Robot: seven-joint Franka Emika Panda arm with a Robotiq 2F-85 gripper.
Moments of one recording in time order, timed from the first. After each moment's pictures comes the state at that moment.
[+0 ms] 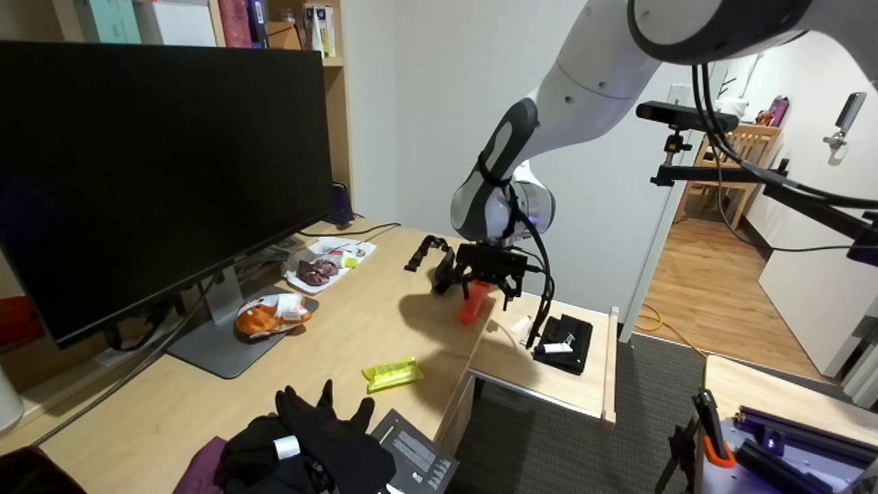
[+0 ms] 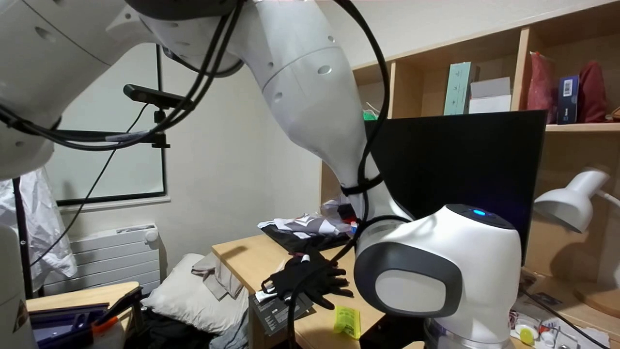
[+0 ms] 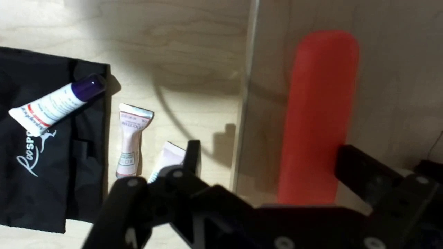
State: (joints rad) arm -0.27 0.79 -0.18 -1.89 0.33 2.65 0.59
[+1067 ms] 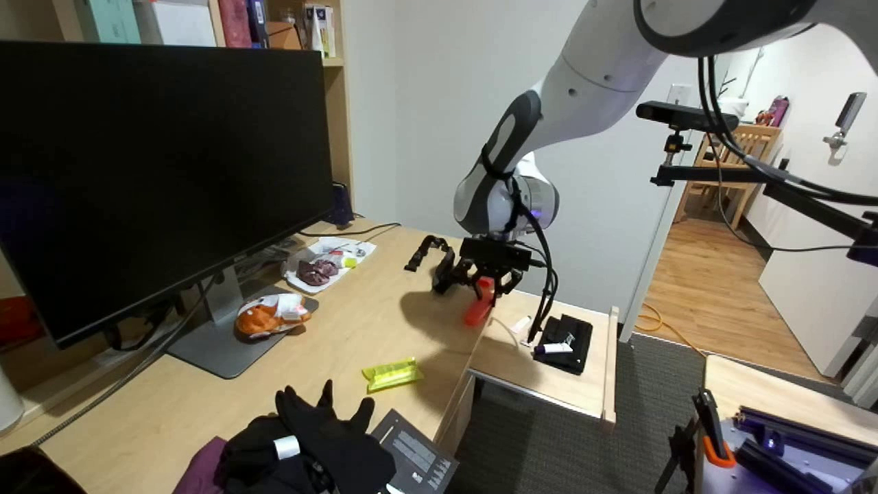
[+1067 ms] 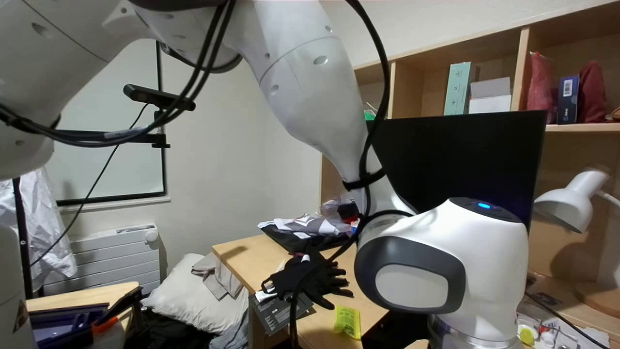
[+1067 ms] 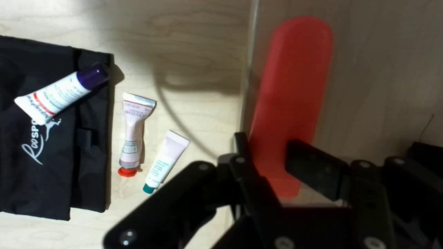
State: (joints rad) arm -0.27 0.77 -0.19 -1.90 0.36 2.65 0.55
